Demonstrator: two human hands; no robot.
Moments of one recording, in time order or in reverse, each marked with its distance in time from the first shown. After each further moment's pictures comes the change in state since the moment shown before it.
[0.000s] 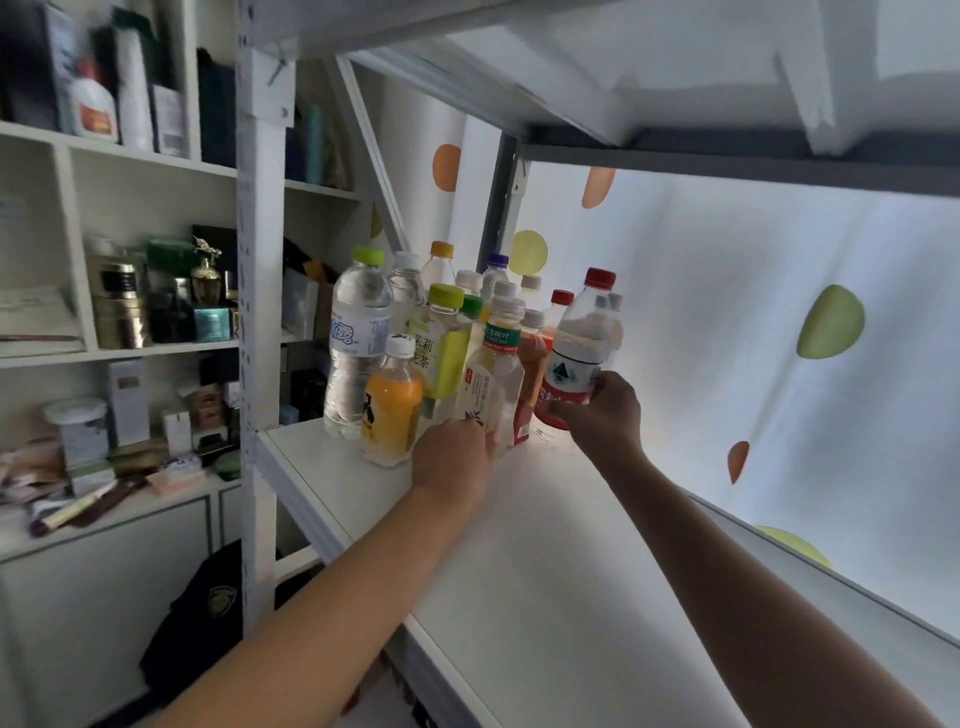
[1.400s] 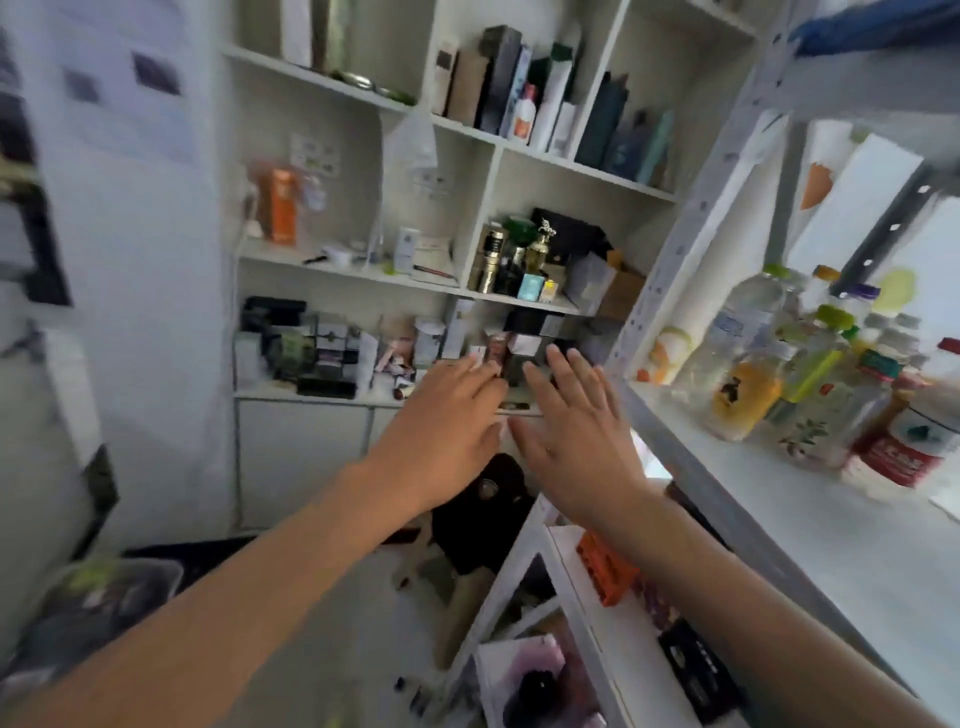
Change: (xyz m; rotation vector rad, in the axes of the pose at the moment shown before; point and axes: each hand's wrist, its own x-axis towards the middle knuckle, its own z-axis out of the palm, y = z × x) left_hand -0.269 -0.295 -0.238 0.077 0.076 0.014; right_hand -0.330 -0.238 0.151 -0.497 -0.590 -0.937
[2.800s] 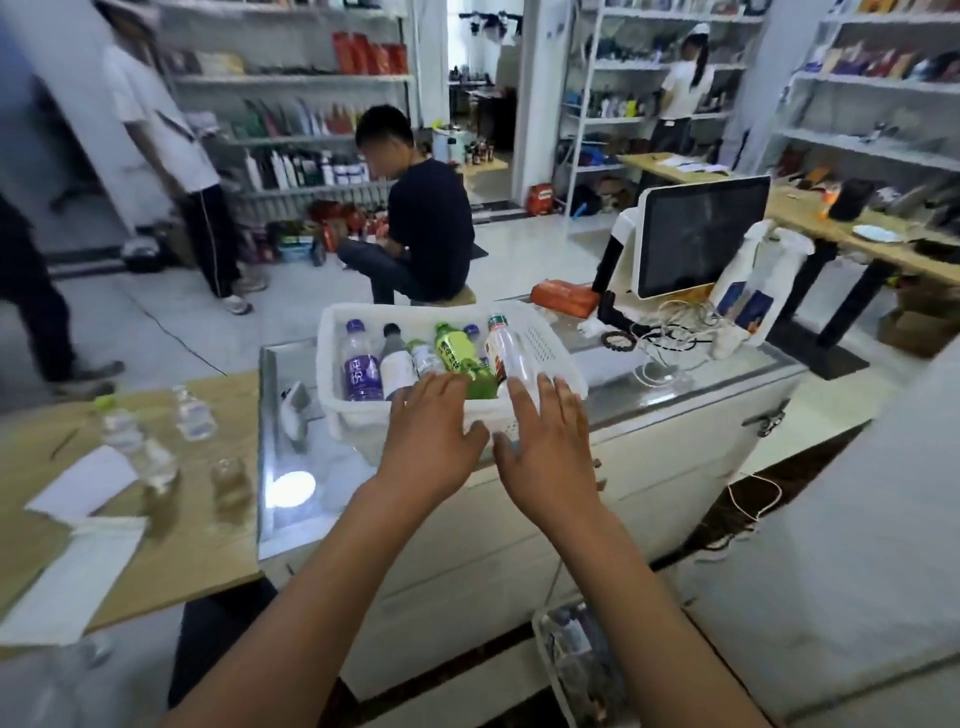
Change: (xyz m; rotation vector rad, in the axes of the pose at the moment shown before) left_hand -0.401 -0.410 -0.270 0.603 0.297 -1.581; right_hand 0.180 -0.718 0.182 0.832 -0.249 -1.046
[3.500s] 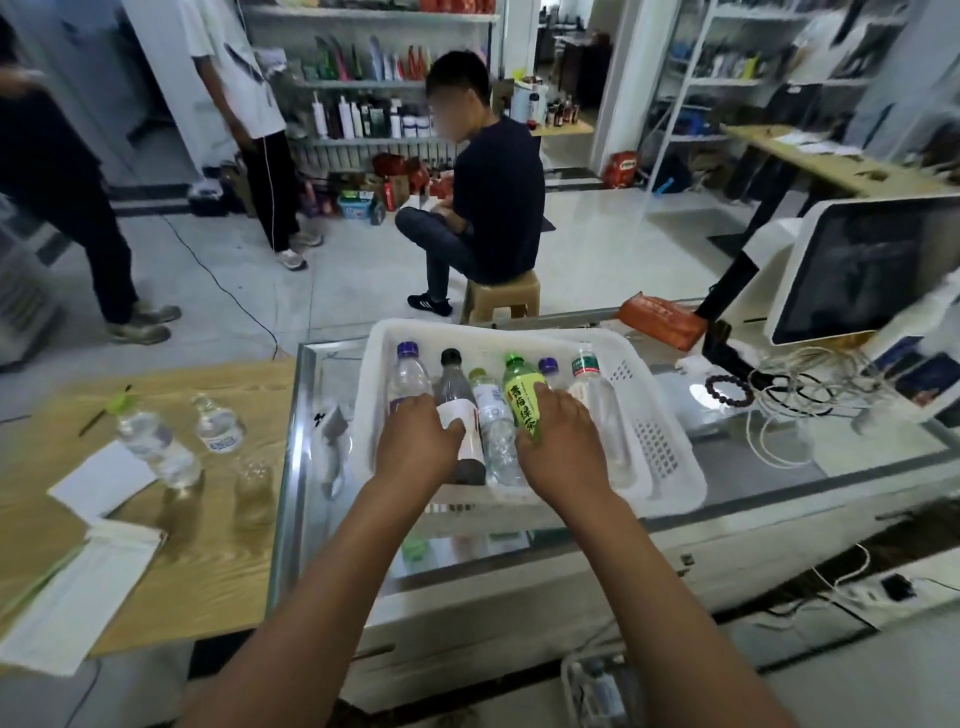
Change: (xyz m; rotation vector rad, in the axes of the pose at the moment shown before) left_hand 0.152 -0.158 0.055 -0.107 -0.054 -0.531; right_hand 0.196 -0.009 0.121 0.076 -0.288 0.076
